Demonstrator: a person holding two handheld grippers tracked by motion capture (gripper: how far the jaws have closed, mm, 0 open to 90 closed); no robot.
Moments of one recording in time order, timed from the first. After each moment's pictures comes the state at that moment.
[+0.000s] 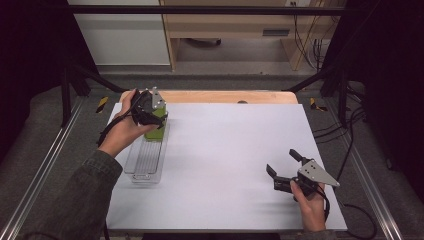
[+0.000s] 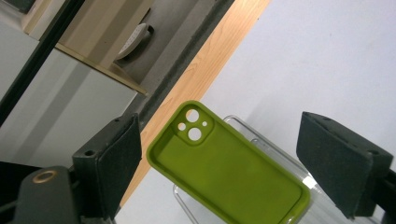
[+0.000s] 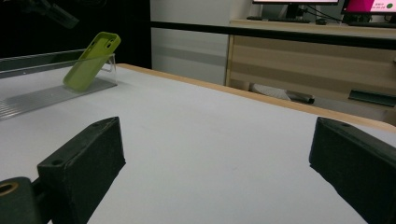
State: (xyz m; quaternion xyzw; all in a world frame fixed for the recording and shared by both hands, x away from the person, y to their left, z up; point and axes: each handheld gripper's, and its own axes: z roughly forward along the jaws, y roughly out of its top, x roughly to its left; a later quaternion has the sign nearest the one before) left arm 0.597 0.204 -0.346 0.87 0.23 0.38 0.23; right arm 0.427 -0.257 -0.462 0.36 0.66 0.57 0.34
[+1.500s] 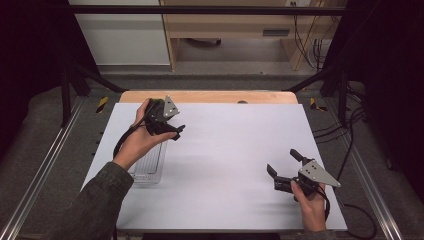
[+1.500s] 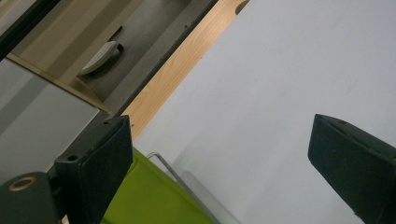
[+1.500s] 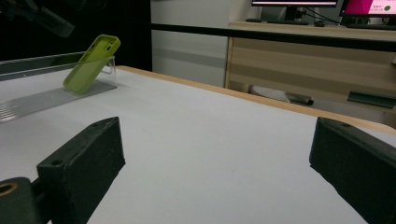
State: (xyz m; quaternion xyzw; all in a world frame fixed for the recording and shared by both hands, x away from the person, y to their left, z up) left arm 0.568 0.163 -0.354 0.87 0.23 0.33 0.30; right arm 0.426 -0.258 -0.461 0.36 0.65 0.57 0.34
